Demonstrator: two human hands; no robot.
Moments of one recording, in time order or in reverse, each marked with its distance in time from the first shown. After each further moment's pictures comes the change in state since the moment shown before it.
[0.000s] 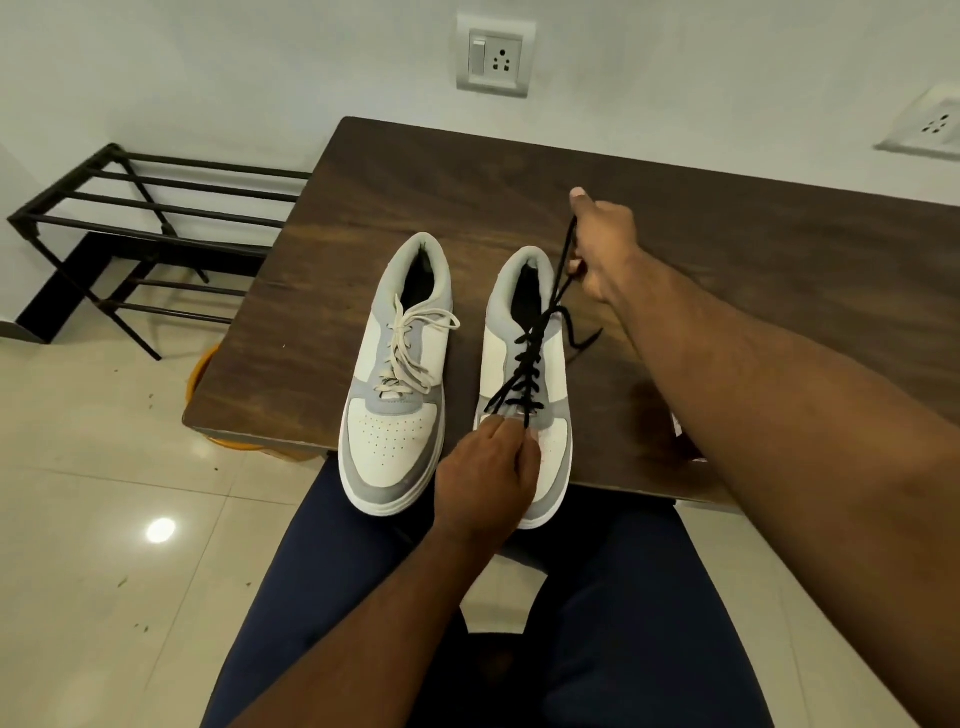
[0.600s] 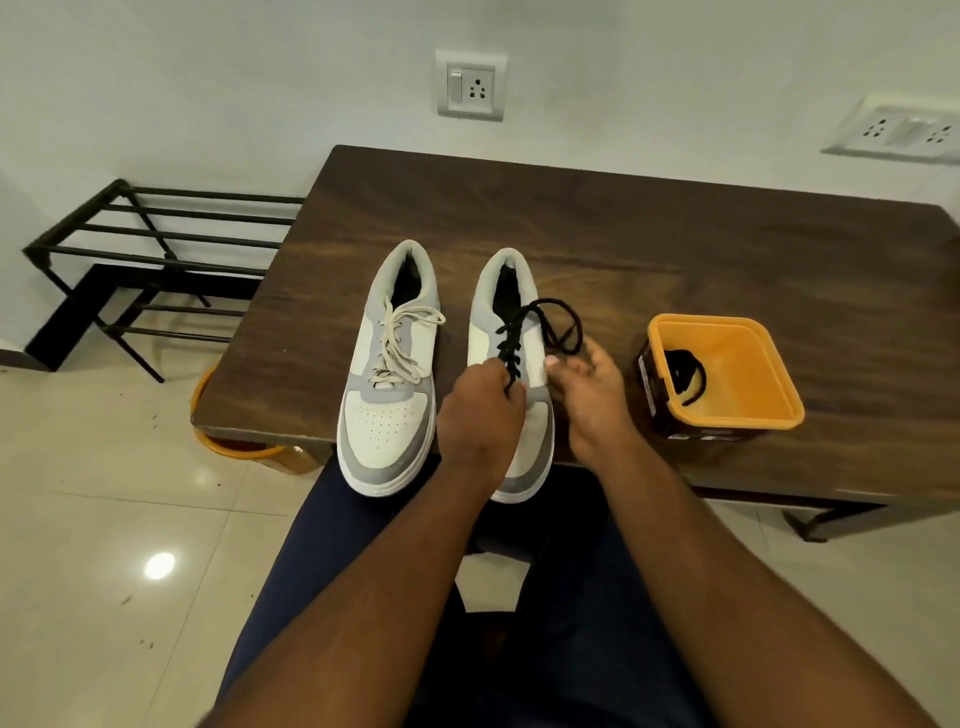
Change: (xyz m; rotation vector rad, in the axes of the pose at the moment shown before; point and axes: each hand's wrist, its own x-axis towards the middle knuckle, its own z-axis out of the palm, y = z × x) left_hand 0.040 0.032 -0.017 -0.057 -0.136 -0.276; right_hand -0.140 0.097 -0.063 0.228 -0.065 0.106
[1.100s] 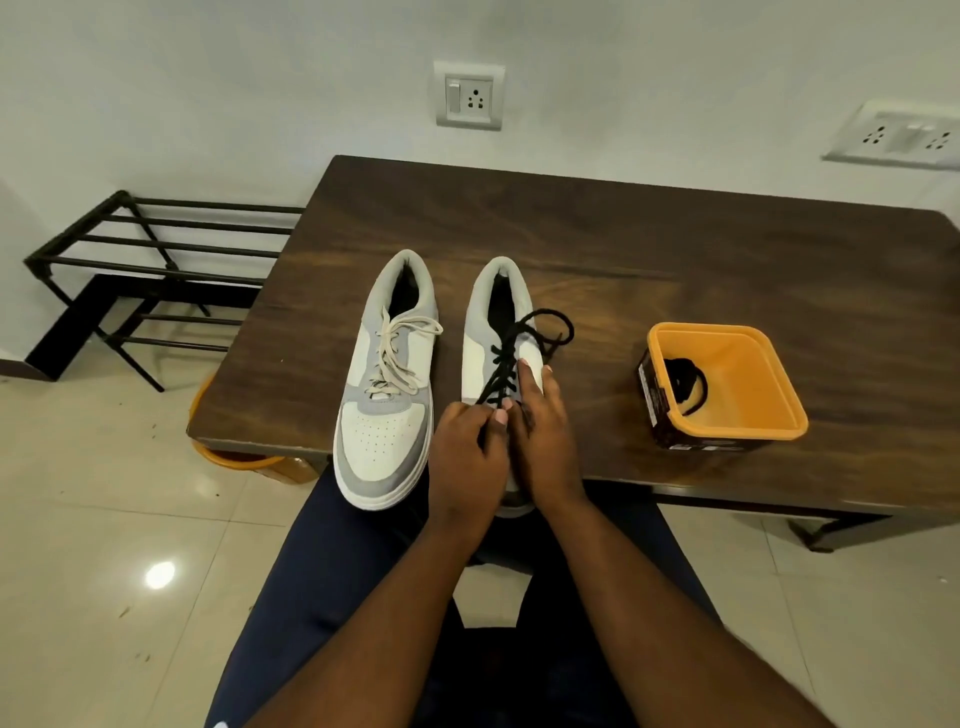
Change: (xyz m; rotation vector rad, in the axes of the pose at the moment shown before) left_hand -0.028 -0.033 0.013 -0.224 0.178 0.097; right_hand 0.002 0.070 0.008 -0.767 -0.088 -0.525
